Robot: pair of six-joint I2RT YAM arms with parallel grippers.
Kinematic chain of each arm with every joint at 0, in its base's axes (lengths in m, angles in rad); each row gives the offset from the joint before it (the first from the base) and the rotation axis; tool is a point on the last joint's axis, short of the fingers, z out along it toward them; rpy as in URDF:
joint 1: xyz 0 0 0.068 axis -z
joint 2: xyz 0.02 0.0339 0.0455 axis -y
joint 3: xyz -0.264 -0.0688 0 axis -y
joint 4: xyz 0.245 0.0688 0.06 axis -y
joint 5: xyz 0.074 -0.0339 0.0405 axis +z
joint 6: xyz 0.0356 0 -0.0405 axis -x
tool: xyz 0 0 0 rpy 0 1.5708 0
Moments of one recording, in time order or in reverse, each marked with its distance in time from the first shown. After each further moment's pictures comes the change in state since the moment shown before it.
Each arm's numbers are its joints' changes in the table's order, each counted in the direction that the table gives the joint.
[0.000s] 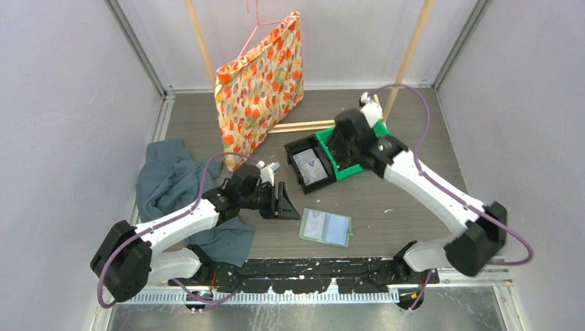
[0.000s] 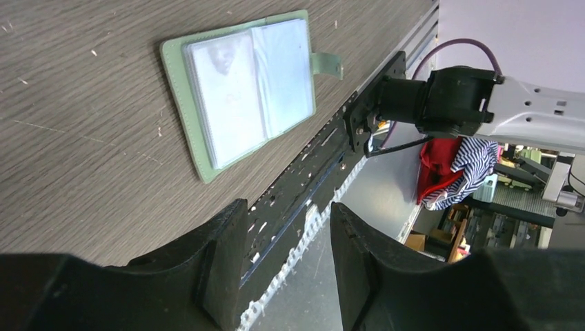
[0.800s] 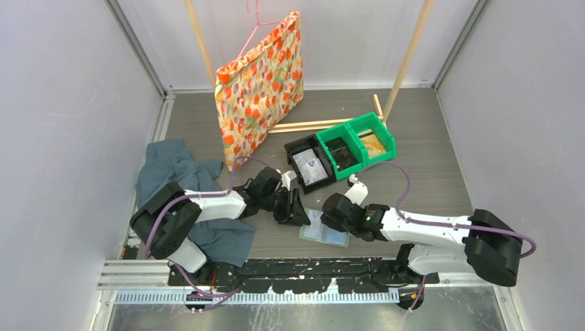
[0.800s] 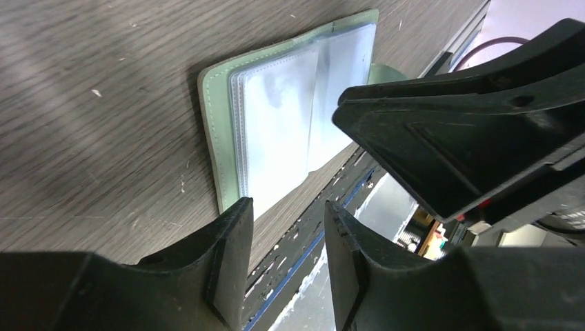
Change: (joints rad) left arm 0.060 -0.389 0.019 0.238 -0.014 0.082; right arm -0.464 0.262 -0.837 0.311 0.048 -0.434
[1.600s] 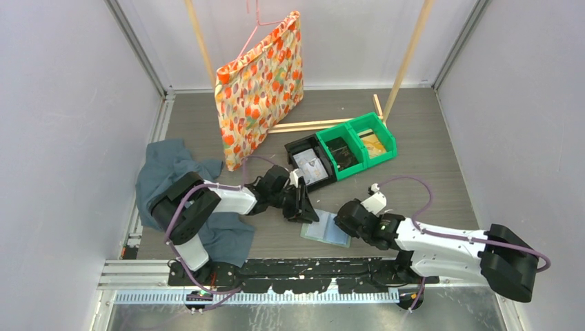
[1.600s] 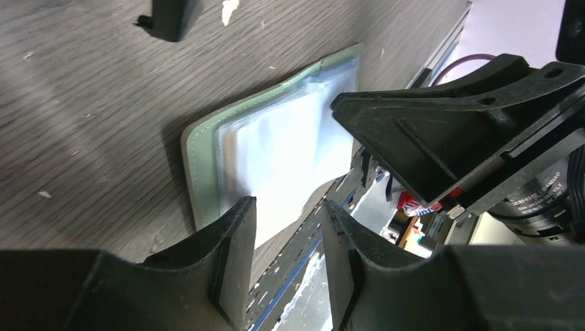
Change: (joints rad) left arm 0.028 -0.170 0.068 0.135 -0.030 0.079; right arm 0.041 0.190 -0.192 -0.022 -0.058 -0.177
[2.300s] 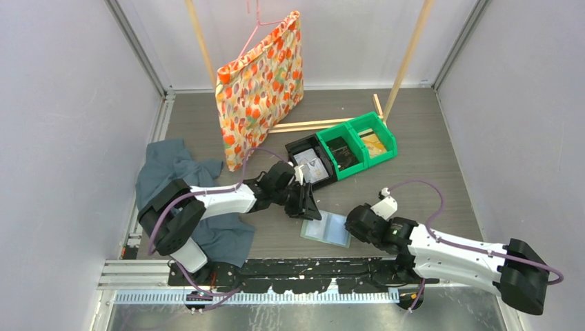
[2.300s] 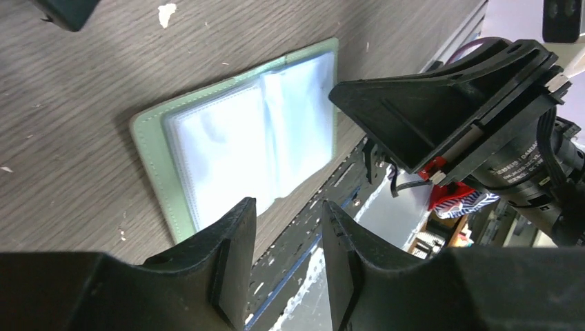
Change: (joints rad) left arm 0.051 0.105 0.090 -0.206 0.089 -0.086; right arm 0.001 0.148 -0.012 -0.160 -0.012 -0.016
